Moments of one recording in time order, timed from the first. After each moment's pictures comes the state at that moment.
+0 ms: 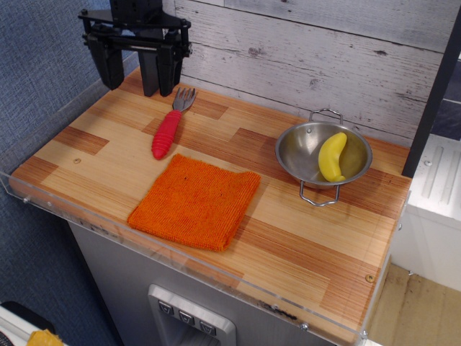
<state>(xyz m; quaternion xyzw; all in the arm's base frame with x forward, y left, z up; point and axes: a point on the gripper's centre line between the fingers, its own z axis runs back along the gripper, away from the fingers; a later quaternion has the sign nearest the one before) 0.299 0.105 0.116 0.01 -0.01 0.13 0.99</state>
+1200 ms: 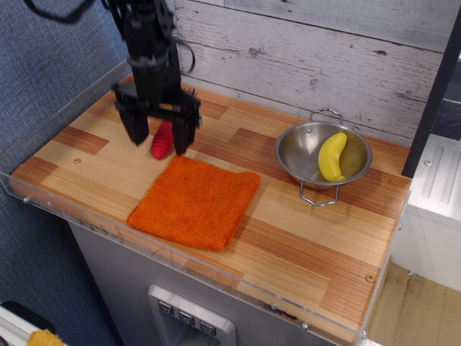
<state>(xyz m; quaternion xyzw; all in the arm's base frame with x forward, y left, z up) 0.316 0.105 0.022 0.00 -0.03 0.06 1.00</state>
